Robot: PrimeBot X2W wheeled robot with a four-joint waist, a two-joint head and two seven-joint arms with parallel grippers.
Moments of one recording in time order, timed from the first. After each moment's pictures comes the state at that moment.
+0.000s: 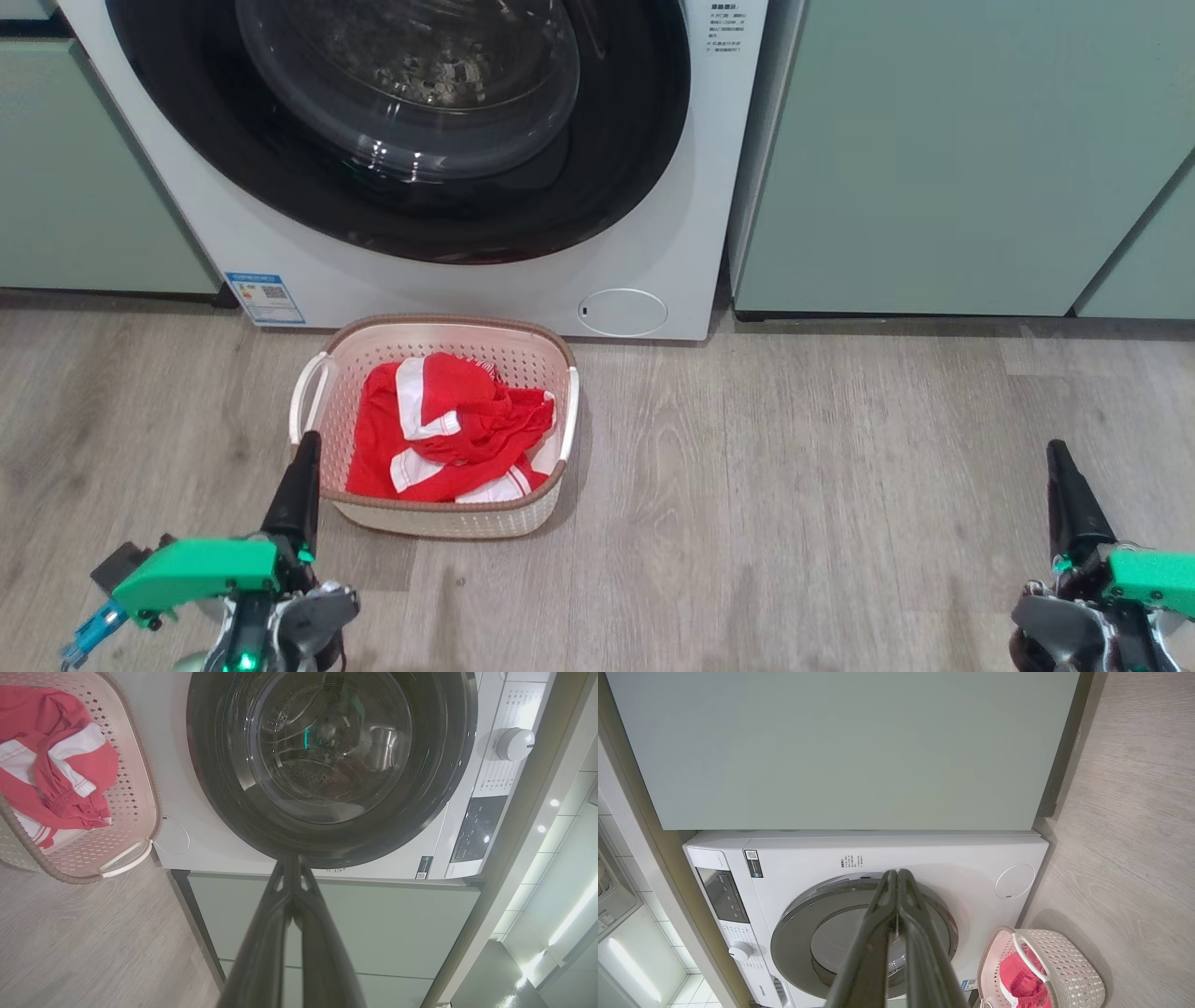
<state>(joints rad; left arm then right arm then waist) -0.06 0.04 0.09 0.28 -1.60 -0.12 0.11 -0.06 -0.05 -0.13 0.29 1.60 0.13 0.11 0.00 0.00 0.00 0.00</state>
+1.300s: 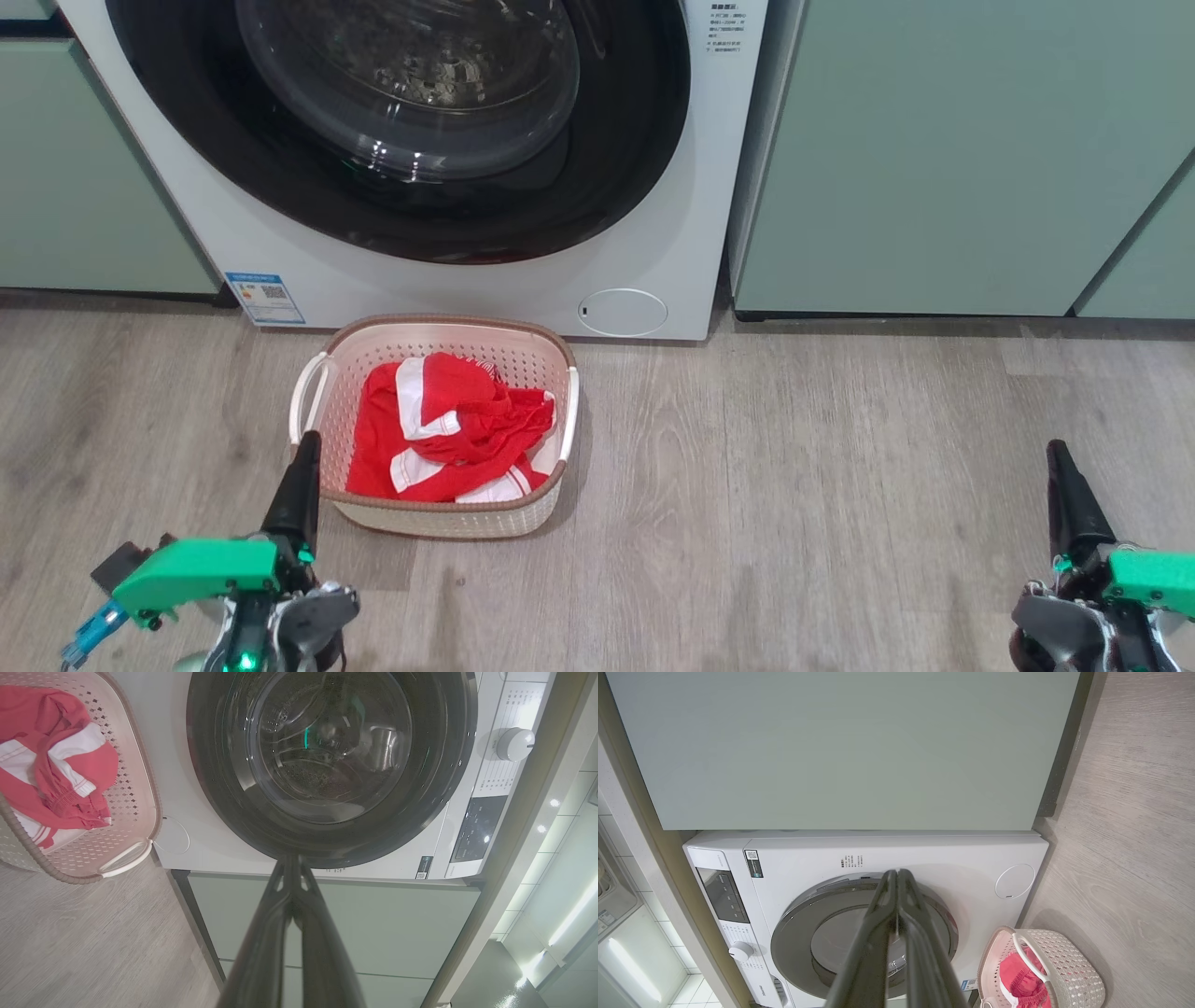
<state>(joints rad) -0.06 0.04 0.09 0.28 -1.60 -0.12 0.11 -0.06 -0.05 -0.13 0.29 1.60 0.13 0.11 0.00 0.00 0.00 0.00</state>
